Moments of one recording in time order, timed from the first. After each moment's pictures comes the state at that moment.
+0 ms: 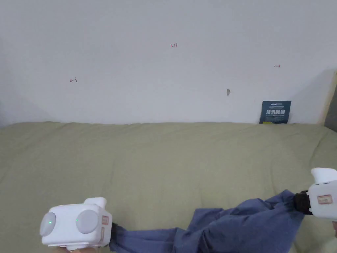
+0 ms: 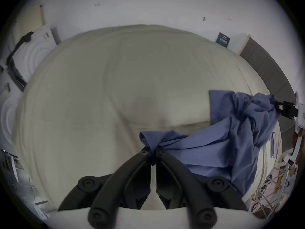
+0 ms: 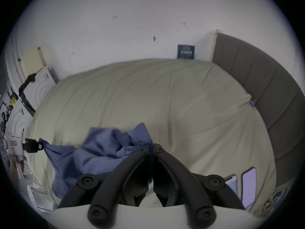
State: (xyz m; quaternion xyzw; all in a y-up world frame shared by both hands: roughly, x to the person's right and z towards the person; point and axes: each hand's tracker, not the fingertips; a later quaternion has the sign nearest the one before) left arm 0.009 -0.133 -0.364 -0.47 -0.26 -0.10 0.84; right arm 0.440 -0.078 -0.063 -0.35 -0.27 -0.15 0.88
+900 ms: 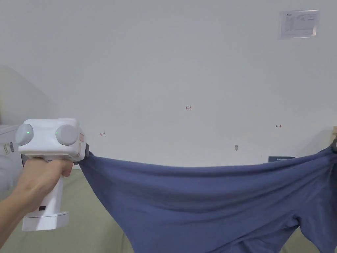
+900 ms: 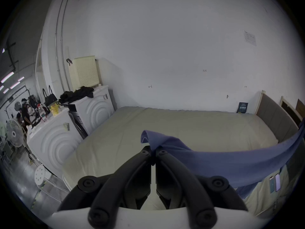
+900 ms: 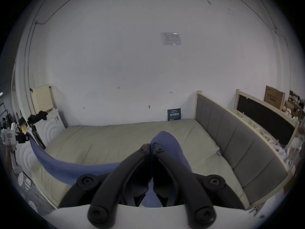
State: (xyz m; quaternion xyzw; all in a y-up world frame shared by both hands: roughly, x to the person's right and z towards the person) left arm -0.088 0.155 -0.345 -0.25 -0.17 -0.07 0.95; right arm 0.404 0.169 0.018 -0.17 -0.32 -0.09 0.93
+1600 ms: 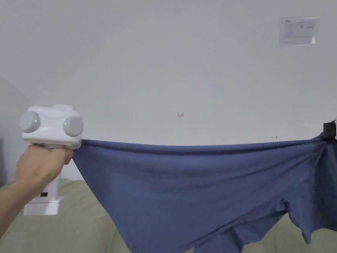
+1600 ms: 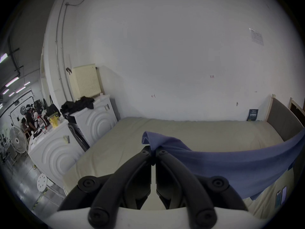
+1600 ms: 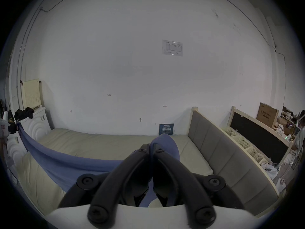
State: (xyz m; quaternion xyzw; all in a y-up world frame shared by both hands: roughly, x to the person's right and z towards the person) left arm 0.001 0.185 -0.441 -0.18 -0.10 -0.10 0.97; right arm 0.470 0.207 -0.085 -0.15 -0.36 -0.03 0.92
